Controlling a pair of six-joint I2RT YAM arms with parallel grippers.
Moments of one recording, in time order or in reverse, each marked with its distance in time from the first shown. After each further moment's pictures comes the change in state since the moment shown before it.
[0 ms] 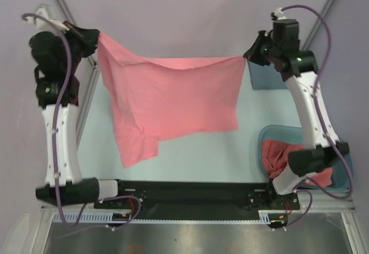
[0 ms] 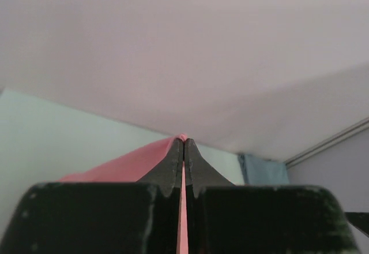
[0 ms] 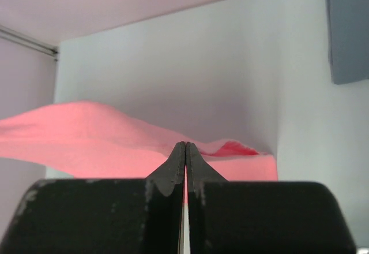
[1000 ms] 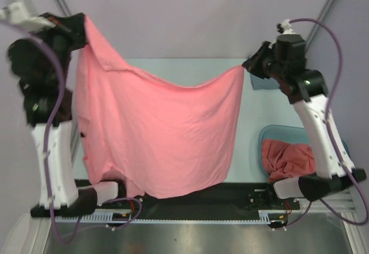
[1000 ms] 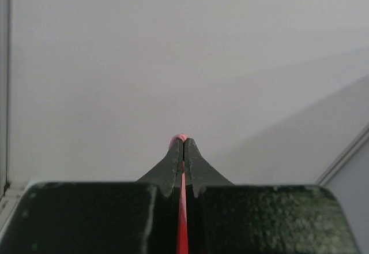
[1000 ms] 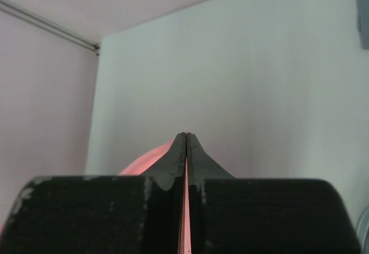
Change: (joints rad) left arm -0.098 -0.256 0.166 0.010 -0.158 0.147; right arm 0.114 -0.401 -0.183 -0.026 0.071 0.136
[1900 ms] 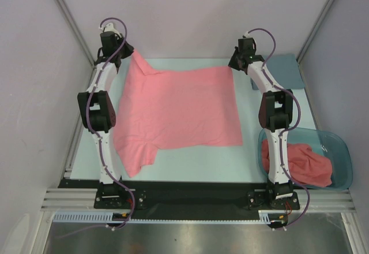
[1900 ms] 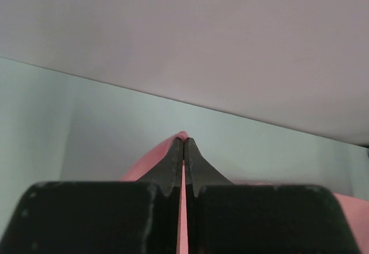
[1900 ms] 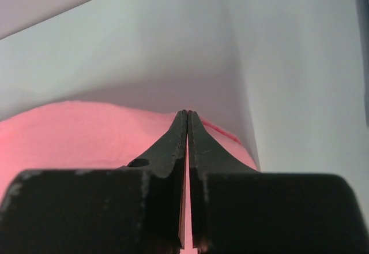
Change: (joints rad) left arm 0.044 1.187 0.190 0.264 0.120 -0.007; right arm -0.130 1.106 0.361 0.444 0.060 -0.098
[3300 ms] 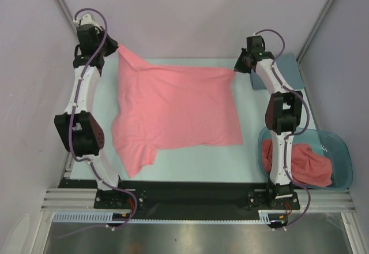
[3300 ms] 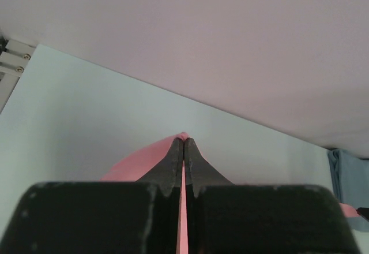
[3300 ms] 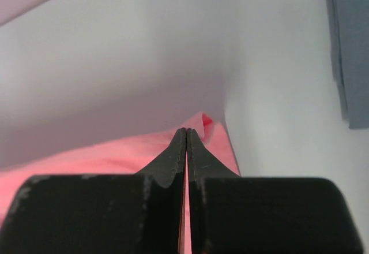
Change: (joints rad) left arm 0.039 -0.459 -0.263 -0.151 -0.063 -0.018; right arm -0.052 -0.092 -0.055 -0.171 -0.107 0.007
